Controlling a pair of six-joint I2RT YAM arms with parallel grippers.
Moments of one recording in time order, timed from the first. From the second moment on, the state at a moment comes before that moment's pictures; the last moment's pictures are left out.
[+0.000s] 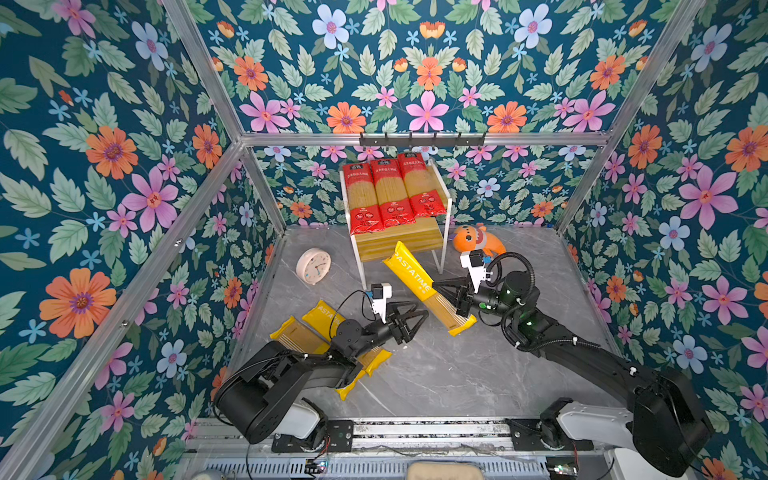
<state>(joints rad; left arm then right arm) -0.69 1.45 0.29 1.41 0.44 -0.79 0.57 1.23 0.73 0.53 -0.63 0.43</state>
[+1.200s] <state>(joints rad) -0.69 1.50 0.44 1.46 0.43 -0.84 0.58 1.36 0.73 0.87 -0.71 0.76</state>
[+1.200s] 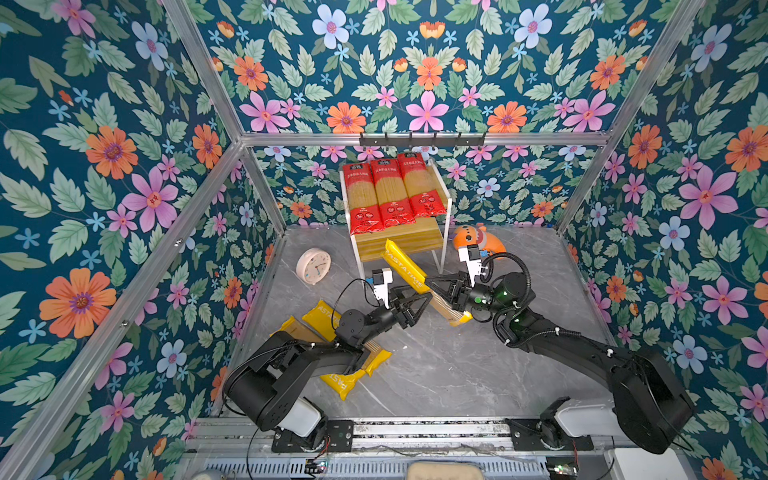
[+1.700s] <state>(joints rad) -0.69 1.42 0.37 1.42 0.39 -0.84 0.57 1.37 0.72 0.91 -0.68 0.82</state>
